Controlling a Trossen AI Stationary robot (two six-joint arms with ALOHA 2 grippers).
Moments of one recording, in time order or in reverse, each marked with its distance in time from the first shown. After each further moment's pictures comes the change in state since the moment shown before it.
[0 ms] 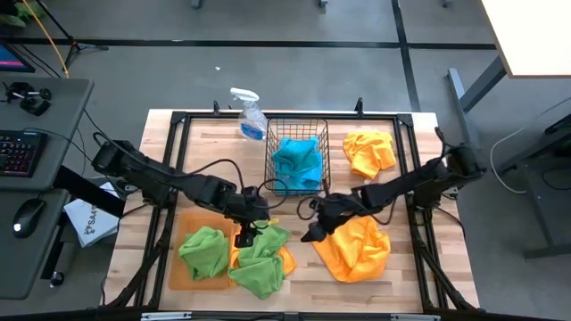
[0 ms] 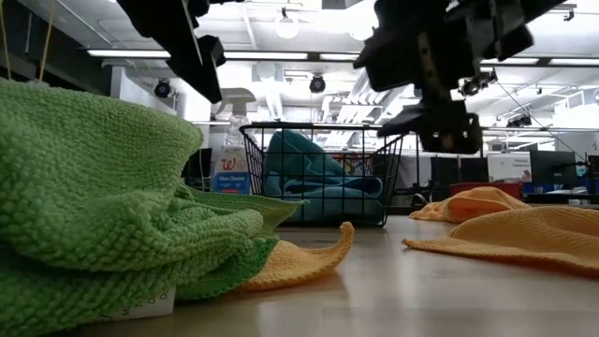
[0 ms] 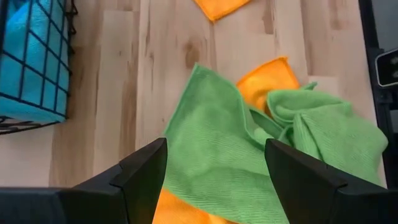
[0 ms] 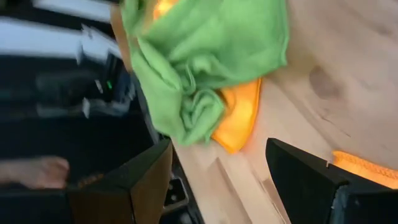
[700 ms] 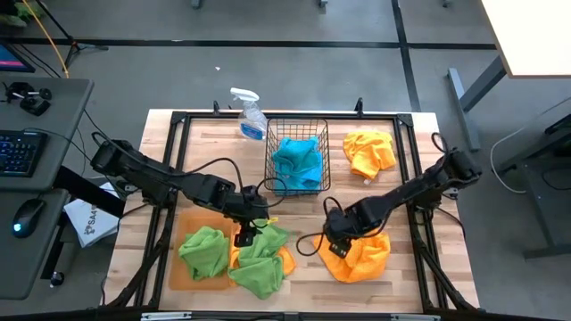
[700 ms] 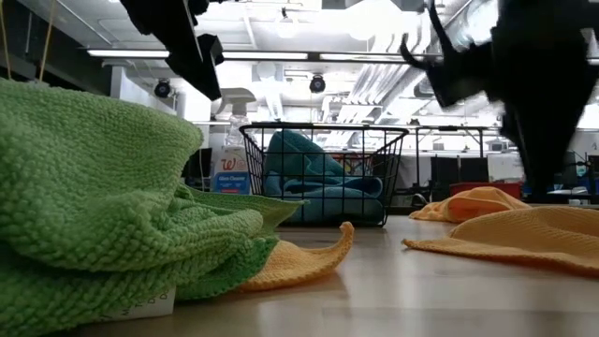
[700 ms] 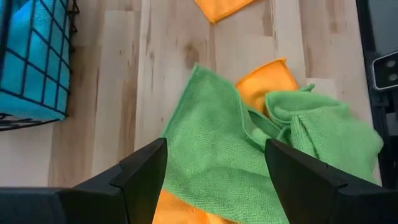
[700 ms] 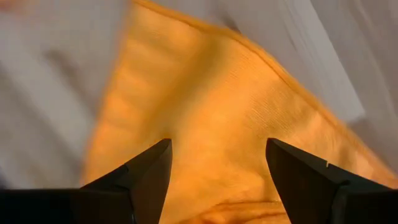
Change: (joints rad) left arm -0.002 -0.011 0.000 -0.004 0.002 -0.017; right arm 0.148 0.071 0.246 -0.977 0.154 -0.201
